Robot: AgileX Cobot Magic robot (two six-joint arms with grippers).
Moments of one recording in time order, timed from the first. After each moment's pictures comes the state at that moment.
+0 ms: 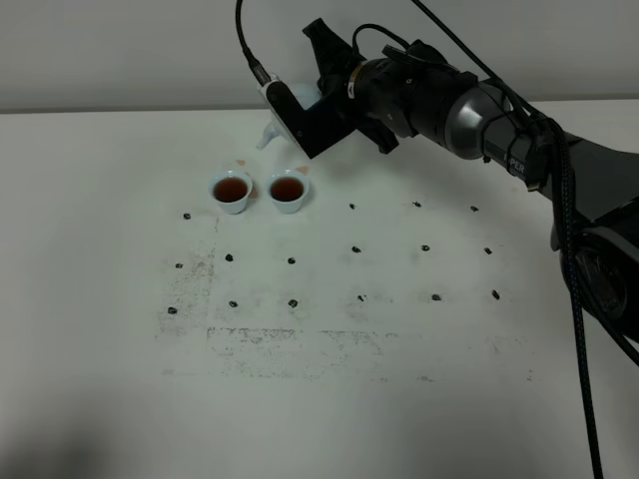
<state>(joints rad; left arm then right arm) 0.03 -0.01 -0.46 -0.05 1.06 0.08 0.44 2.40 -2.05 -0.33 0.37 -1.55</state>
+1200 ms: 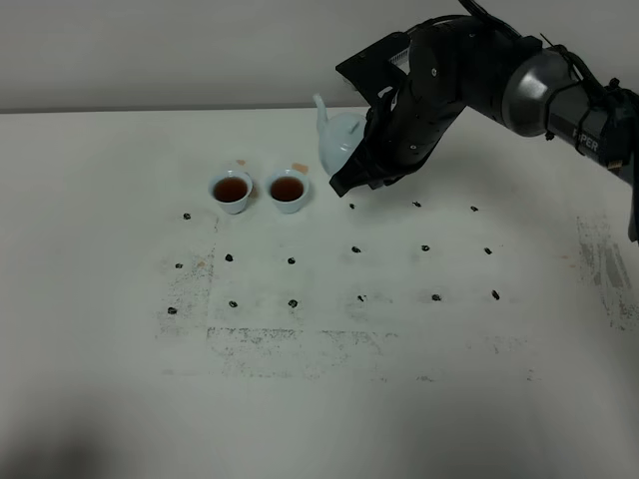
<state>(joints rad) 0.03 -0.01 -0.46 -0.05 1.06 0.08 0.40 2.21 -1.85 0.08 0.89 -0.27</state>
